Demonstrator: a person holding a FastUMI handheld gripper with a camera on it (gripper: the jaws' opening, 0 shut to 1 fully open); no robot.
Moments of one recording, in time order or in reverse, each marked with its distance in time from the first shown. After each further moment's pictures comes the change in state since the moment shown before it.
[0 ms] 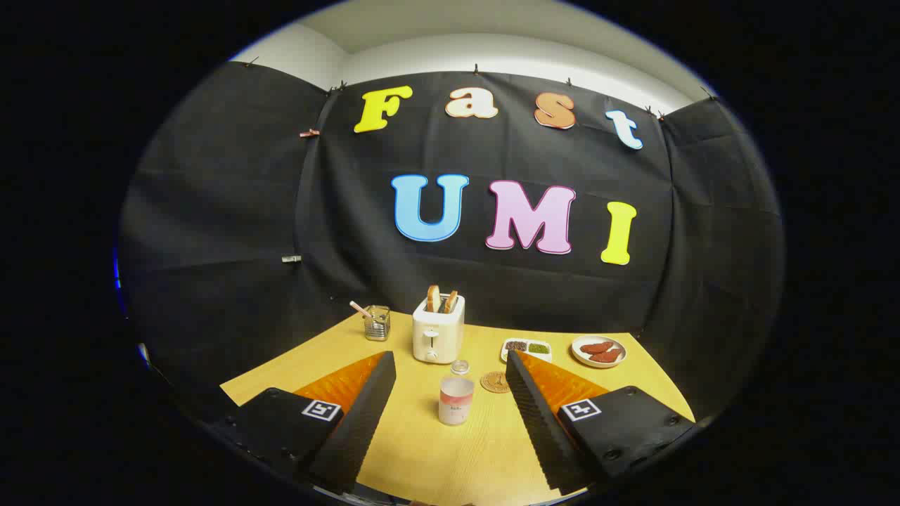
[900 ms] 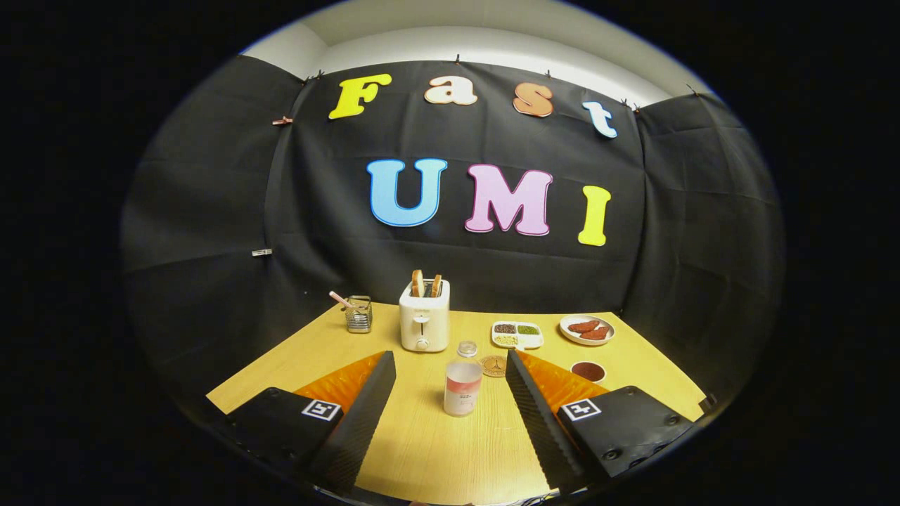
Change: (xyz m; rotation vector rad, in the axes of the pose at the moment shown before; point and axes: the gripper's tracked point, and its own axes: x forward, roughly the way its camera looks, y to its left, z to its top) arm 0.013 0.031 -0.035 0.054 0.016 -0.132
